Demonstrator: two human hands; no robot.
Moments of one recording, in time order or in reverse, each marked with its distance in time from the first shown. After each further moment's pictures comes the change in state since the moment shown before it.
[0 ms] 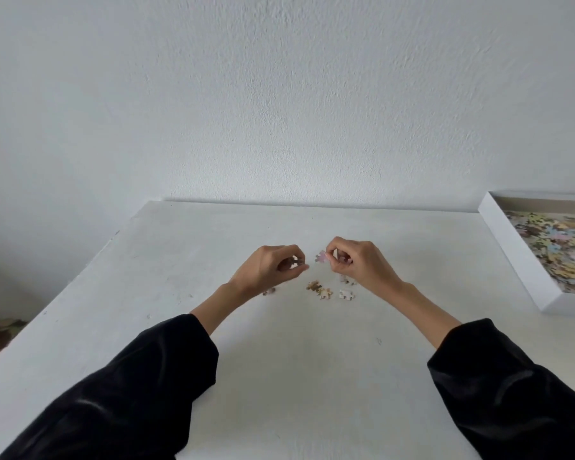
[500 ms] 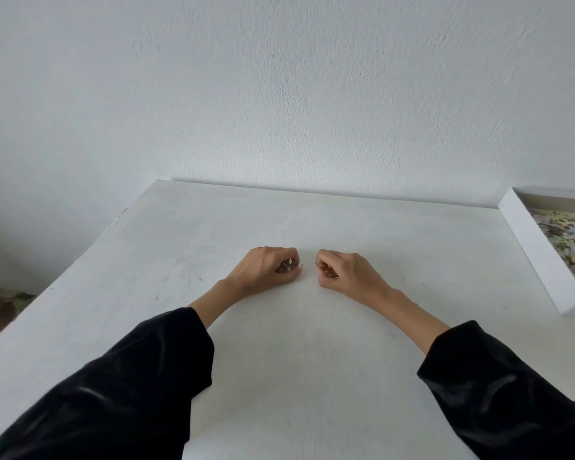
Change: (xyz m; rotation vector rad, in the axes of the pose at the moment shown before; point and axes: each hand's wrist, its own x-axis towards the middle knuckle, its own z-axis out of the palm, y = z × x) left_hand -0.026 -0.029 0.002 0.181 -0.142 -0.110; right_hand -0.004 -0.017 0.046 -0.102 -0.157 -0.055
